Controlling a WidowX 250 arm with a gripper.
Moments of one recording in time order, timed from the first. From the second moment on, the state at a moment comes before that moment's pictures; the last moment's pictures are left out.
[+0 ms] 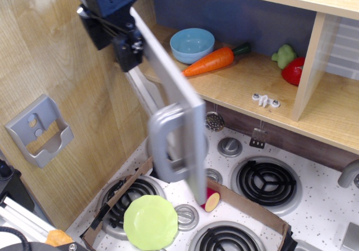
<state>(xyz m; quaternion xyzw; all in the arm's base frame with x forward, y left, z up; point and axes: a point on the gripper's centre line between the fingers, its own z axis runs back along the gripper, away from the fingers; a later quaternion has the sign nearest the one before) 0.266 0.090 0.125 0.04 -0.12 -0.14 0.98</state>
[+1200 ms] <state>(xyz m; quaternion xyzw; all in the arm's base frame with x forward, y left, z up) 0.332 0.056 0.091 0.01 -0.24 -0.16 0.96</state>
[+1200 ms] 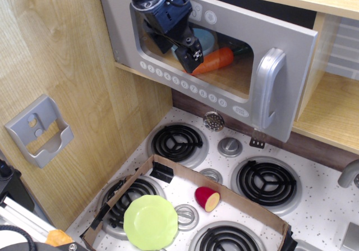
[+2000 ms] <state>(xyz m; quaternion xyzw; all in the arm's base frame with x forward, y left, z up) 0.350 0.053 0.094 0.01 -0.24 -0.19 0.95</state>
